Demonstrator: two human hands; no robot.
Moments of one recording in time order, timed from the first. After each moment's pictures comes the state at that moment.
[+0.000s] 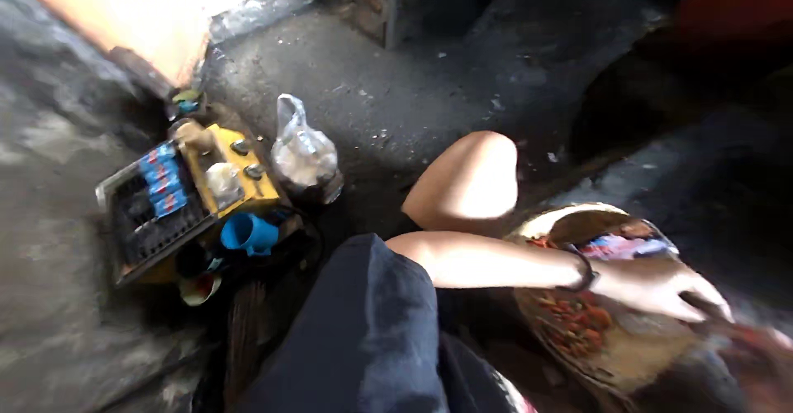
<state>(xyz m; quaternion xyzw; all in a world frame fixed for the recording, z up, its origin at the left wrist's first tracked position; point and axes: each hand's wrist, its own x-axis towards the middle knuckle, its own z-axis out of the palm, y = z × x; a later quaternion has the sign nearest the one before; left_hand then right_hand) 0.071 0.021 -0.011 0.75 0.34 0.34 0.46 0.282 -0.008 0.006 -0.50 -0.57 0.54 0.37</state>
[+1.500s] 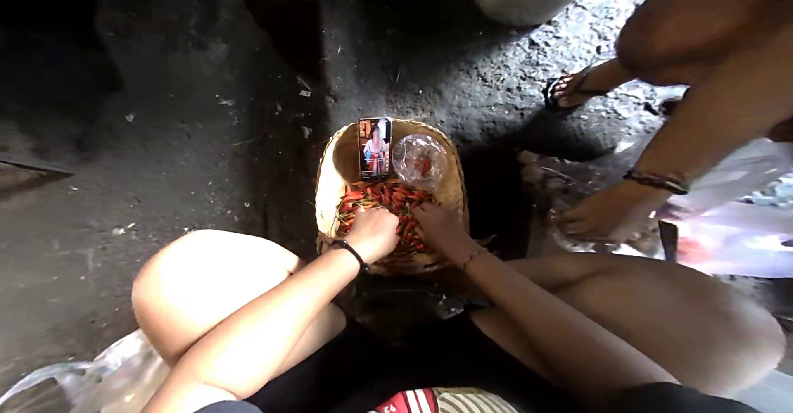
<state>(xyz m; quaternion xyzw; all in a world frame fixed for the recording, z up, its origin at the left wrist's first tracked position) 0.110 0.071 -0.078 0.81 0.36 -0.29 0.36 0.271 0.006 -0.134 -0.67 -0.65 0.33 -0.12</state>
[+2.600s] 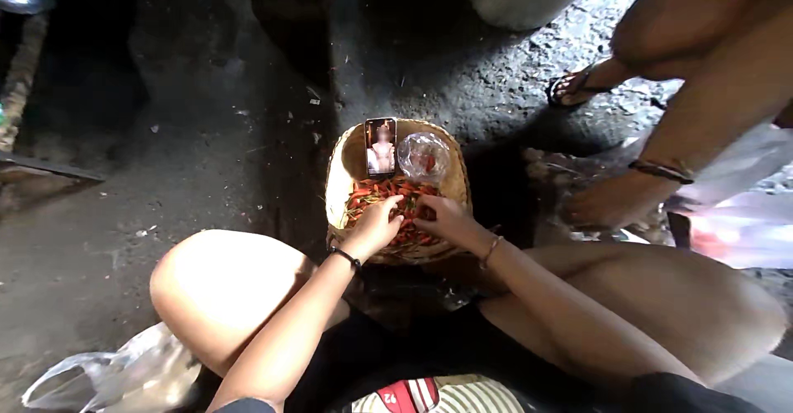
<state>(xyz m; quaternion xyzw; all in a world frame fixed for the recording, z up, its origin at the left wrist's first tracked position) 0.085 0.054 -0.094 0.72 0.46 -0.03 0.52 0.278 -0.002 -0.102 -0.65 -0.60 0.45 0.11</state>
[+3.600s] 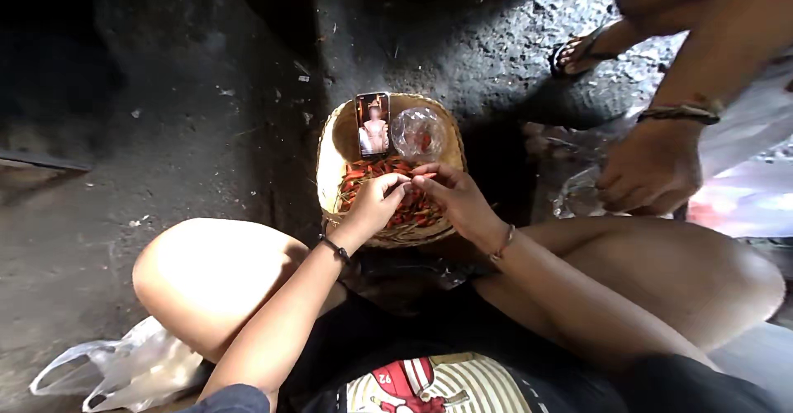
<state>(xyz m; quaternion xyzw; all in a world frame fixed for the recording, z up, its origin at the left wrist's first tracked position) 0.082 0.044 -0.079 0.69 0.39 0.18 0.59 0.266 -0.025 -0.080 -0.59 -0.35 0.57 0.45</state>
